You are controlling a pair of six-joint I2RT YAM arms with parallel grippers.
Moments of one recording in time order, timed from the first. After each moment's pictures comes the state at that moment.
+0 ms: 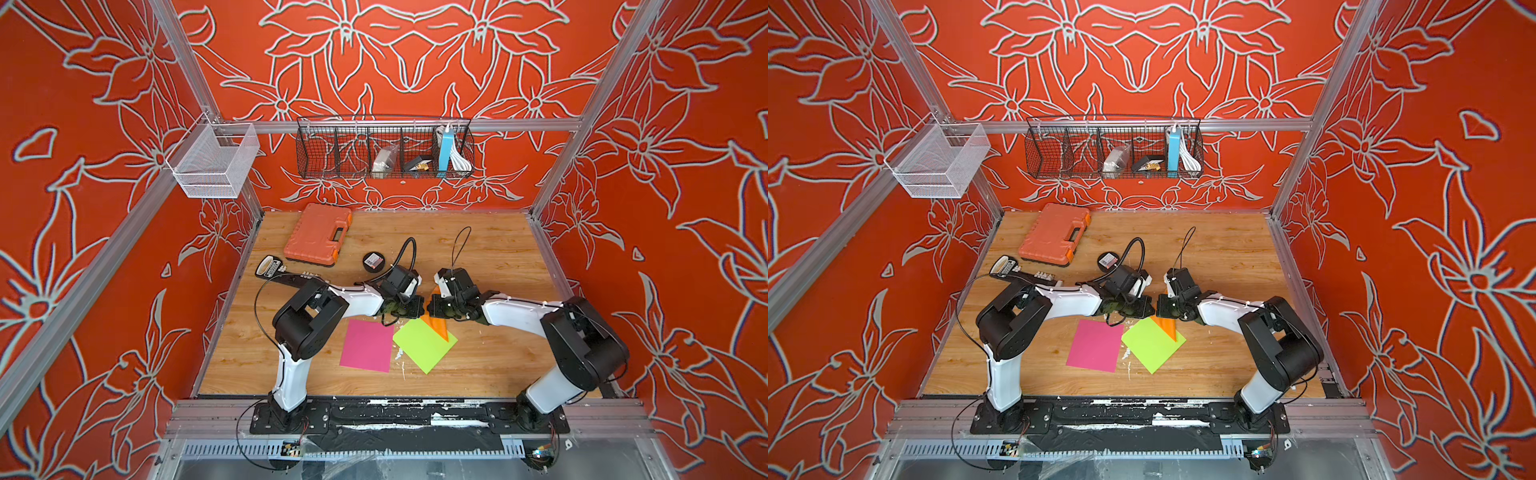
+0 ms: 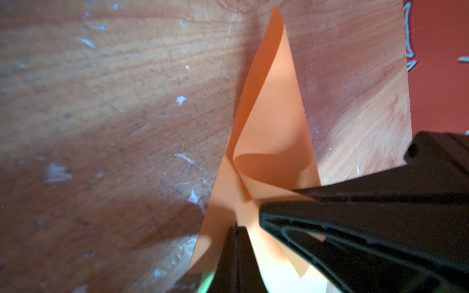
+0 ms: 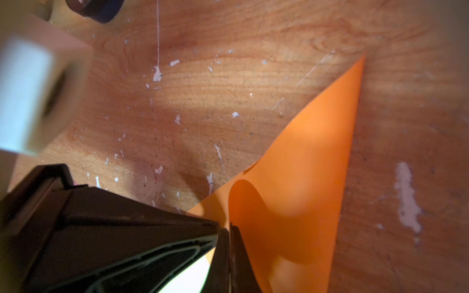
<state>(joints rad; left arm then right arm) -0.69 1.96 1.10 -0.04 0.40 -0.57 0.57 1.61 0.75 -0.09 -0.24 0.55</state>
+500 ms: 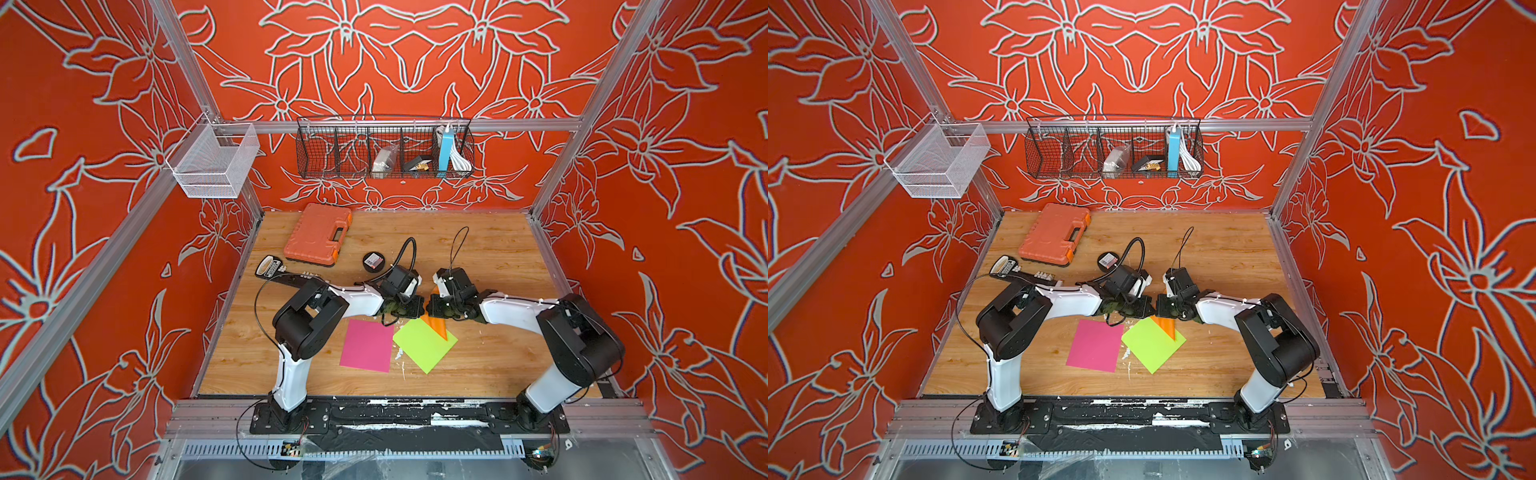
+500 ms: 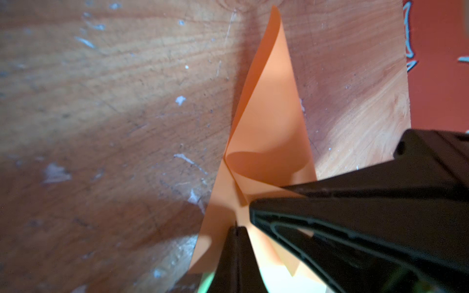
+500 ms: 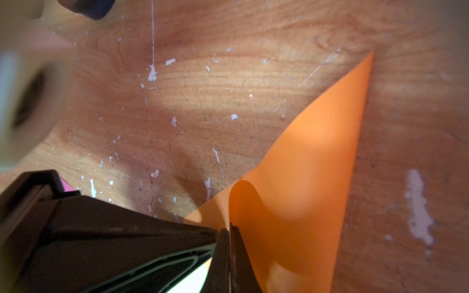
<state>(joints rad) -0.69 1.96 1.10 -0.04 0.40 -0.57 0.57 1.64 0.76 -0.09 -0.24 0.55</state>
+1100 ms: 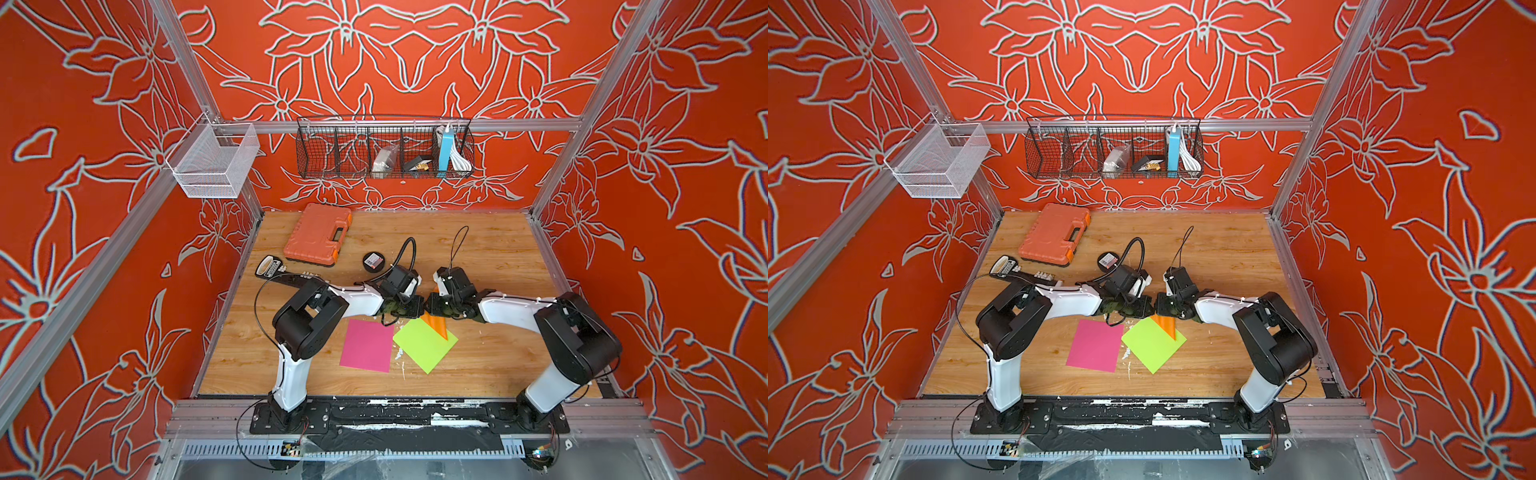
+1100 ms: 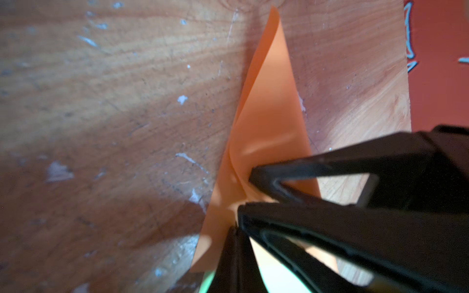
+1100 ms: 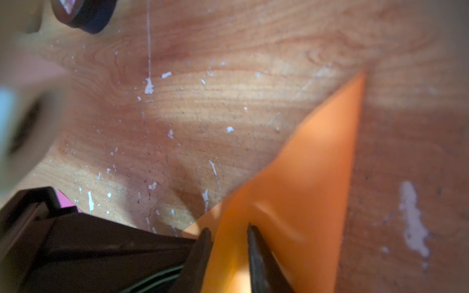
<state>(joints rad) -0.69 1.96 1.10 -0.04 0.40 -0.57 0.58 1.65 0.77 -0.06 -0.21 0.58</state>
